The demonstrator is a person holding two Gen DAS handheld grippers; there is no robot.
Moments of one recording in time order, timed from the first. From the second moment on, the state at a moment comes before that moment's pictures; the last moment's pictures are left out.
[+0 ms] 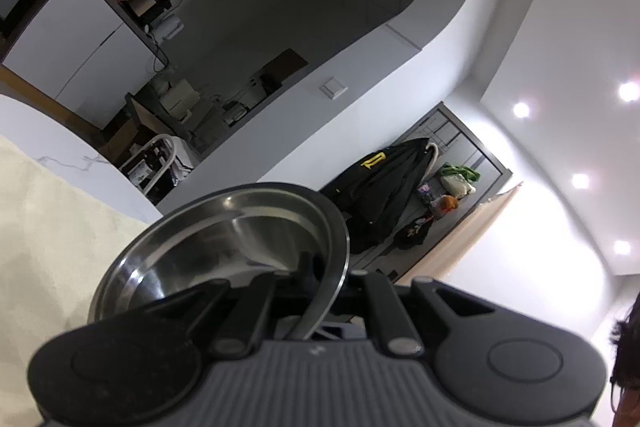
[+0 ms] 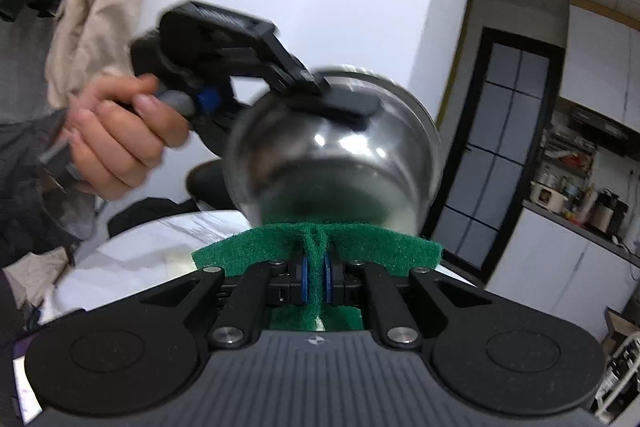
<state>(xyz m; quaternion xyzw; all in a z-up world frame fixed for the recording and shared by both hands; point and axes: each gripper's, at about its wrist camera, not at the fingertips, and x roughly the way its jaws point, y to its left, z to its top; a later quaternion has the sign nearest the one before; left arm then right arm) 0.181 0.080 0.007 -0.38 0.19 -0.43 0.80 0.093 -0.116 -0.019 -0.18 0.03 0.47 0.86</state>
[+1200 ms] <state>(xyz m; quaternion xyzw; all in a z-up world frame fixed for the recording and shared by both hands) 0.181 0.083 0.006 -0.39 0.18 -0.45 0.78 0.127 -0.125 -0.017 -0.17 0.06 0.45 0.88</state>
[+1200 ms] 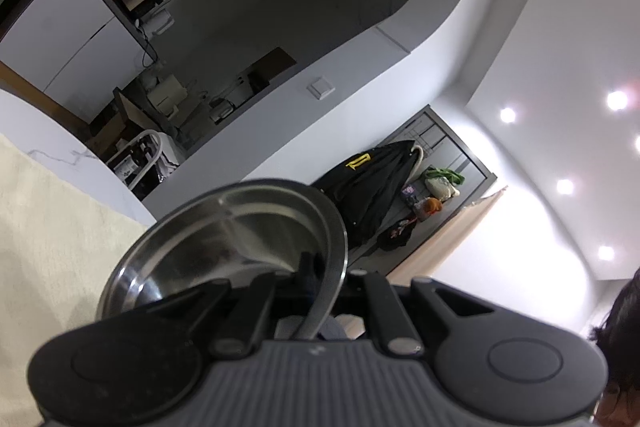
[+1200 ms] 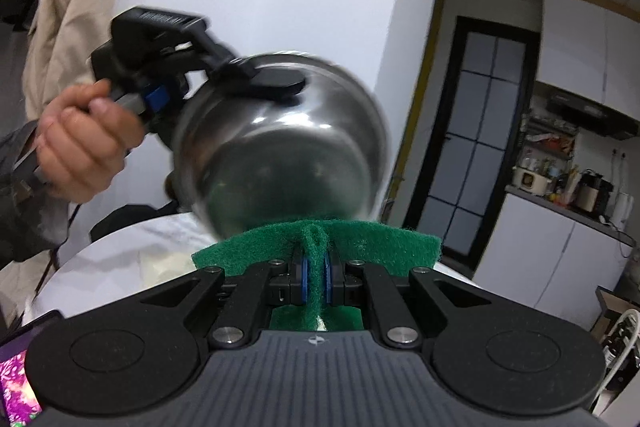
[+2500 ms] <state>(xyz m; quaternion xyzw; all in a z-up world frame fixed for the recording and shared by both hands) 0.160 0.124 0.003 -0.42 0.15 -0.44 0.78 0.132 -0.076 -0.020 -0.19 0.07 0.45 0.87</state>
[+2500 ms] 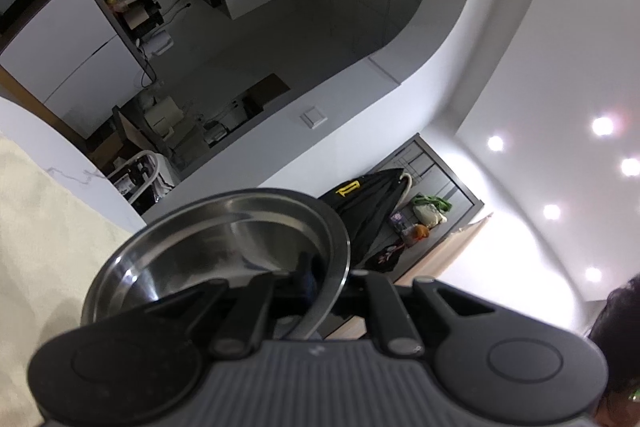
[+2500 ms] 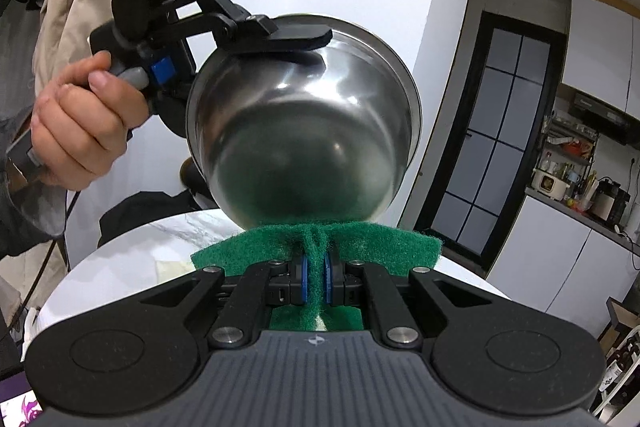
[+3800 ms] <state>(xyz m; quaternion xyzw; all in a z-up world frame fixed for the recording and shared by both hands) 0.189 0.108 0.003 -0.32 0.22 -0.22 0.90 0.152 -0.134 -0.041 -0.15 0.18 0.34 0.91</state>
